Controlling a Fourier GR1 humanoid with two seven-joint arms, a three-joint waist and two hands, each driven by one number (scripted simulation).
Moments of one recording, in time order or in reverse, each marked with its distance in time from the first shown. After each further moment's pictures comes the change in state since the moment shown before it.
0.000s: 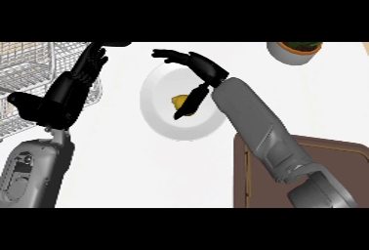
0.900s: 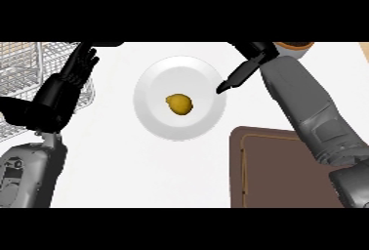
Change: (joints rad) left arm 0.028 0.012 0.025 -0.038 0.002 0.004 0.004; right arm -0.064 -0.212 -0.157 0.146 -0.138 0.227 -0.061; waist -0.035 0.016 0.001
